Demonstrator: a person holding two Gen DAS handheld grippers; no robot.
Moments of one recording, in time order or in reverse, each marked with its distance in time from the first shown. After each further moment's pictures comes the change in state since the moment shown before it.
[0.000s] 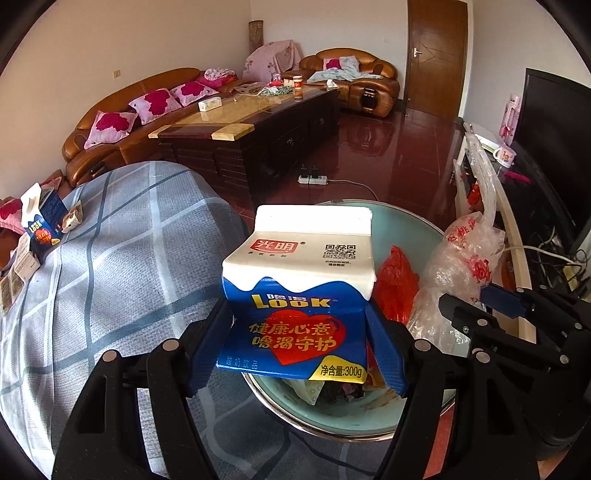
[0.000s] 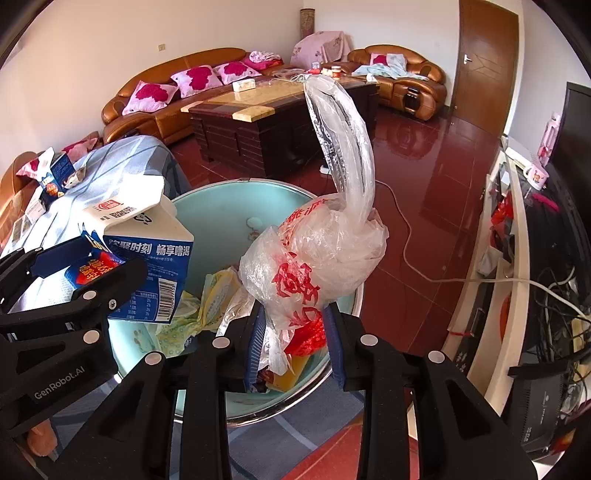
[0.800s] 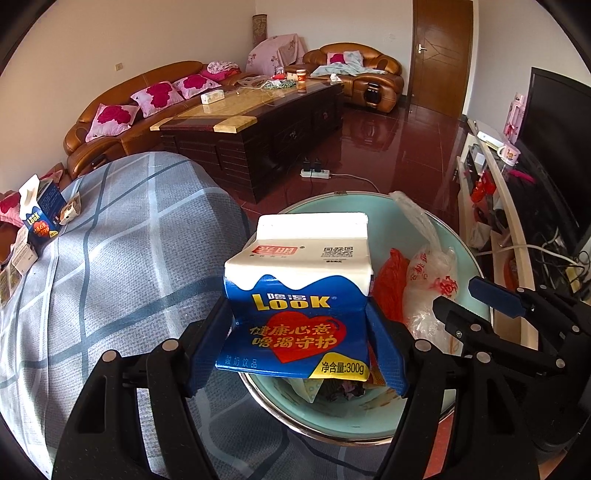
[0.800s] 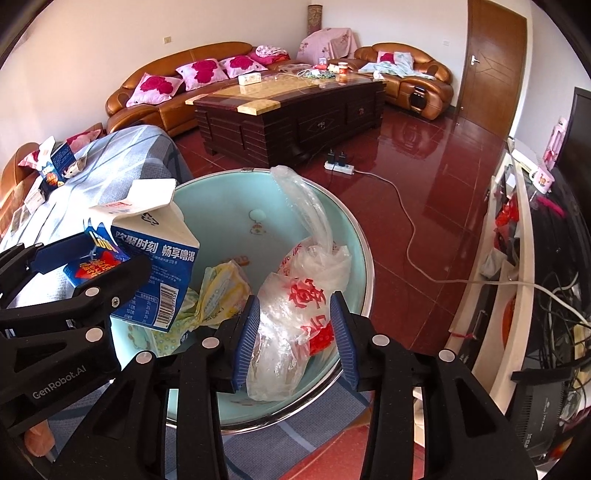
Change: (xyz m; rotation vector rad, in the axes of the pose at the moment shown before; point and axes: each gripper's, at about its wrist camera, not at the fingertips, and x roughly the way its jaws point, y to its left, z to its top) left arm 0.006 -0.002 -0.004 -0.014 0.022 0.003; right arm 0.011 -0.002 0.000 -0.010 0.012 0.012
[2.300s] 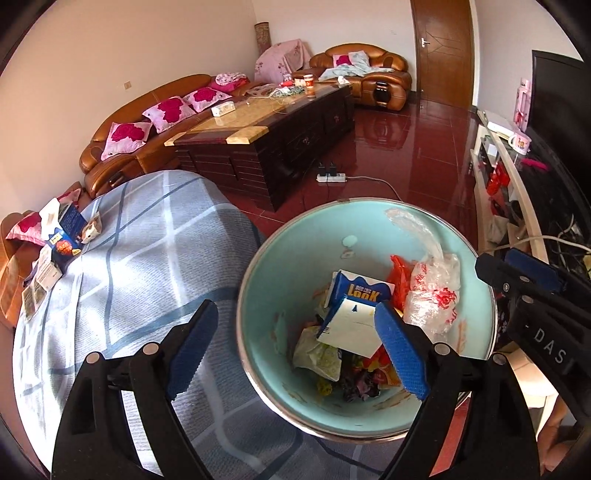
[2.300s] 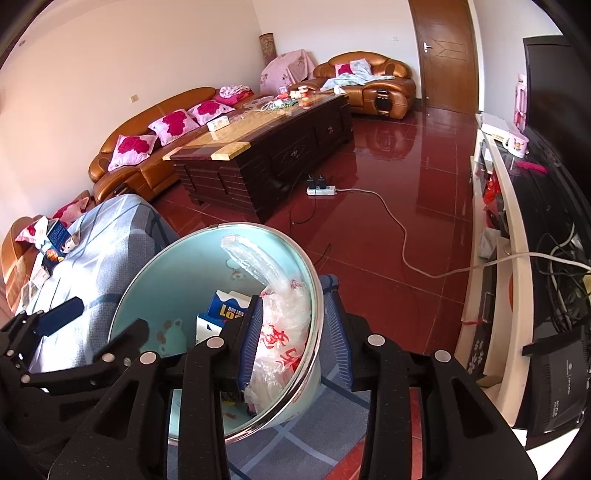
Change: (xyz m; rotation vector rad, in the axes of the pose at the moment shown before) left arm -0.017 -0.013 0.002 0.054 -0.025 0.111; right arm -0.028 -0.034 0.003 0.201 -0.127 0.010
